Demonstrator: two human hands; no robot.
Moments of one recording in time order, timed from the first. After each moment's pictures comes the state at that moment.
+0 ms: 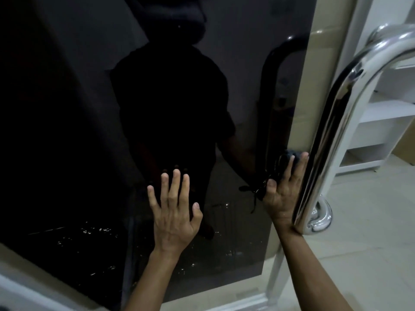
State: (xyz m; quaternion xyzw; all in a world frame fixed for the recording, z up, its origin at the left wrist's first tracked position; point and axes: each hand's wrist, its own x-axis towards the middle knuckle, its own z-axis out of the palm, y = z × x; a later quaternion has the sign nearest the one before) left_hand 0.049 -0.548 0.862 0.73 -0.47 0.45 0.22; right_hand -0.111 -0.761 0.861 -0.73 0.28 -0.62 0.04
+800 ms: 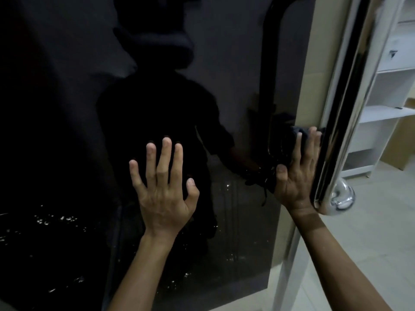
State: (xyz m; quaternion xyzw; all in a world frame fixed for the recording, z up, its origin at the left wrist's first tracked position) left_hand 0.074 -0.574 0.832 0.67 -0.42 0.56 0.24; right_hand -0.101 -0.798 0.809 -0.72 0.17 -0.67 -0.01
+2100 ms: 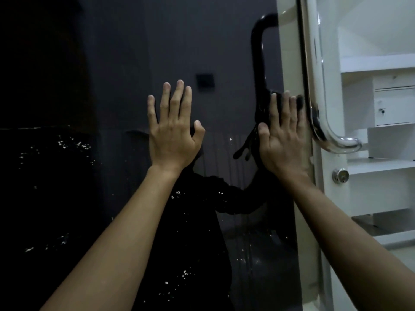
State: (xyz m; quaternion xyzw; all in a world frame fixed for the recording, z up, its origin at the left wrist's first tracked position) left_hand 0.079 -0.584 0.828 0.61 -0.37 0.66 0.25; right_hand -0.074 -0.772 0.788 -0.69 0.23 -0.68 -0.10
